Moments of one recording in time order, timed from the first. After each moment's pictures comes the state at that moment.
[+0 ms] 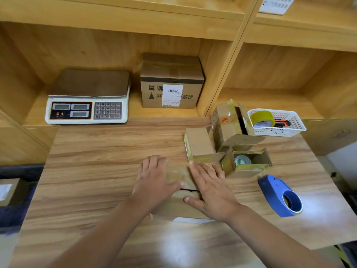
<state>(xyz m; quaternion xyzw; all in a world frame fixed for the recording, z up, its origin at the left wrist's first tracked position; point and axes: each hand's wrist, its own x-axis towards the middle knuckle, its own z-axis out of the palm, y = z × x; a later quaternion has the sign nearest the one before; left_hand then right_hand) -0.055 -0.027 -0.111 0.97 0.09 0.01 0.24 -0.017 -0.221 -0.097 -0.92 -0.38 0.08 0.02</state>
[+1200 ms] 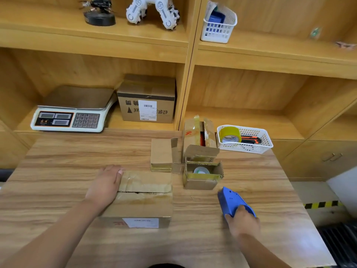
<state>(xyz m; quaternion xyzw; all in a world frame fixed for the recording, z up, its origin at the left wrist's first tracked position) -0.052 -0.089 -0.108 0.94 0.21 0.04 0.27 0.025 -0.477 -0.154 -0.99 0.07 0.15 0.01</state>
